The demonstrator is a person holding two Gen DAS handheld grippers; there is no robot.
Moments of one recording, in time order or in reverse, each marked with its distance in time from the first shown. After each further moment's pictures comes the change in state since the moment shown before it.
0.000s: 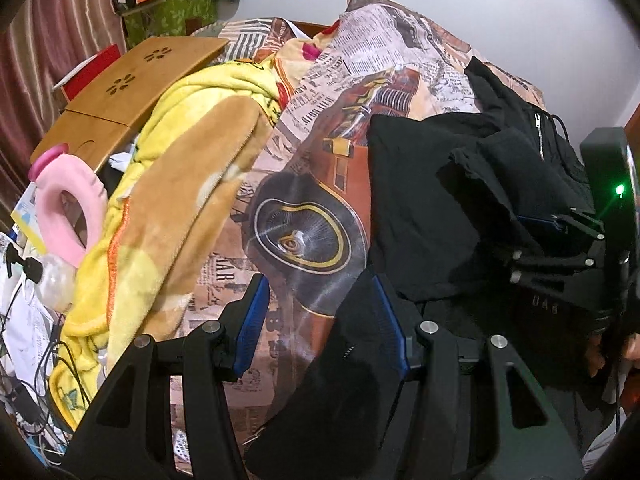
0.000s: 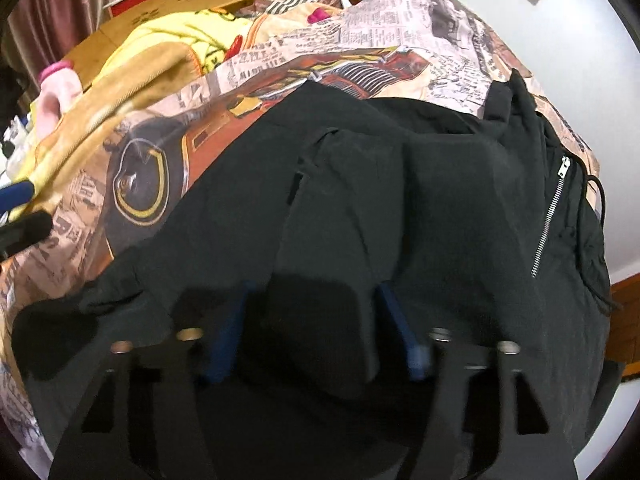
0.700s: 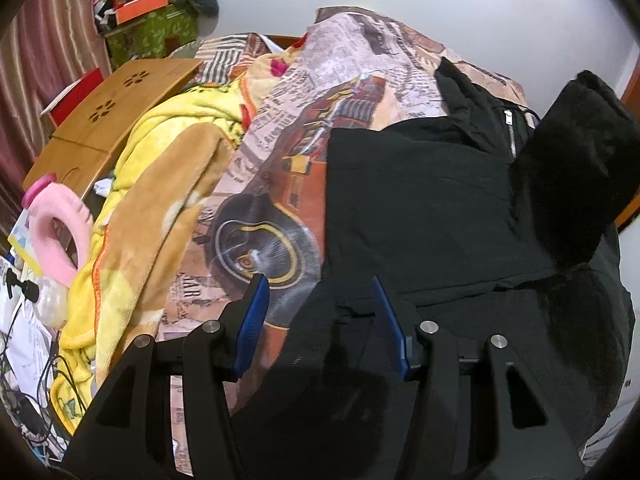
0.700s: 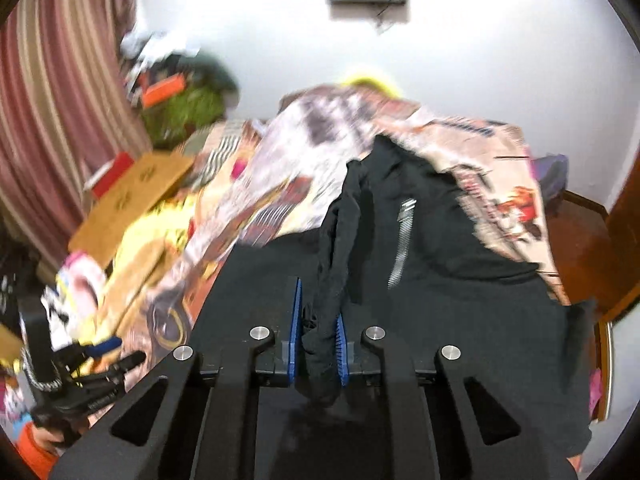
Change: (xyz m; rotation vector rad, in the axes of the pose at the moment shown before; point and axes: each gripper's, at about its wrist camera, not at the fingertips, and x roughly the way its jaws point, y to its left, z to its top) left arm -0.013 -0.048 0.009 0.067 -0.035 -0.019; right arm -0.156 -0.130 -0.032 0.427 -0.395 0.035
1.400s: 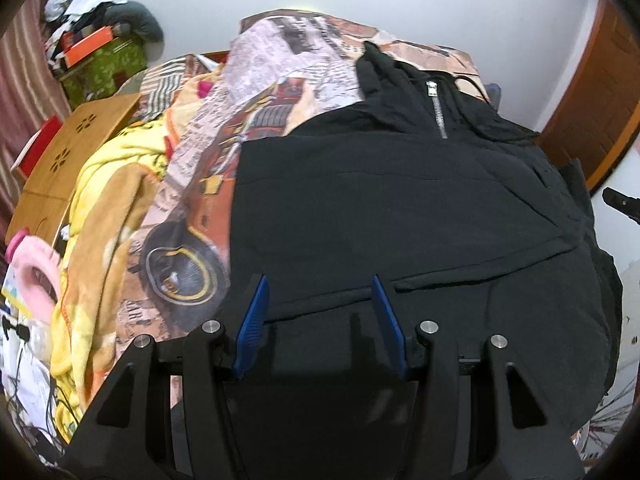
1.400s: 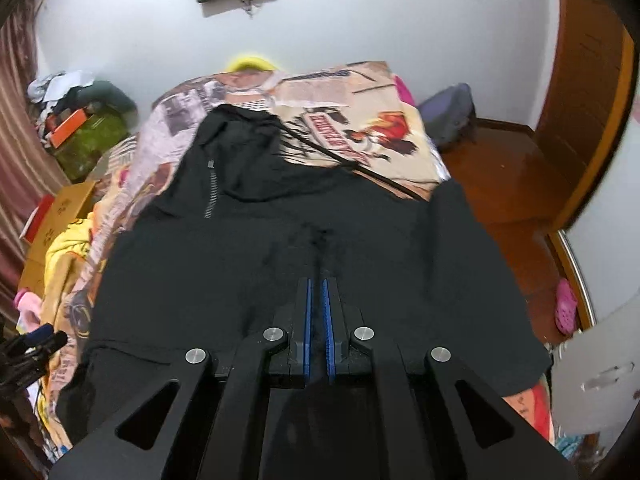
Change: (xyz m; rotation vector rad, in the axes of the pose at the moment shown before) left arm -0.006 -0.096 0.003 0.170 0.006 -0.058; right arm -0.031 -0.146 -0.074 0.255 0.076 -0.205
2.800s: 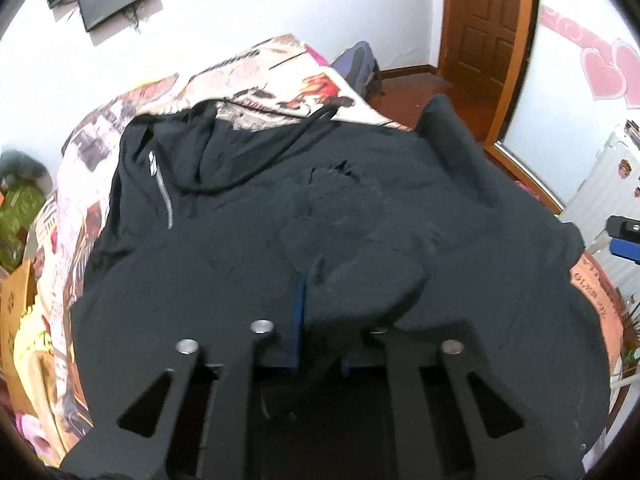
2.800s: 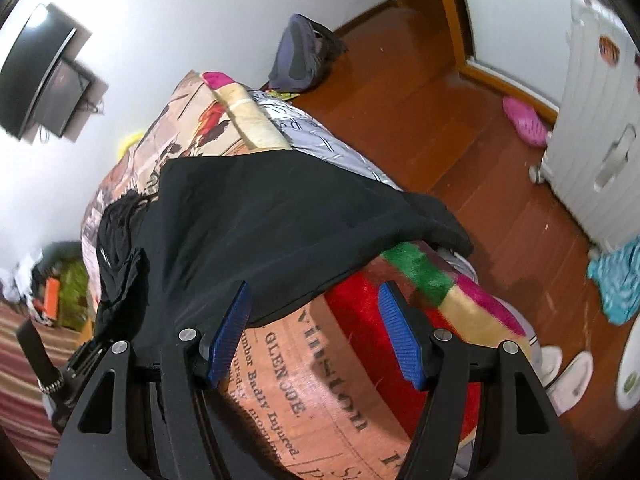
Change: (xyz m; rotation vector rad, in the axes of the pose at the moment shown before) left arm 0.061 -0.267 0.049 0.482 -0.051 -0.138; right arm -0.023 -0.200 -0.086 0.687 0.097 0.038
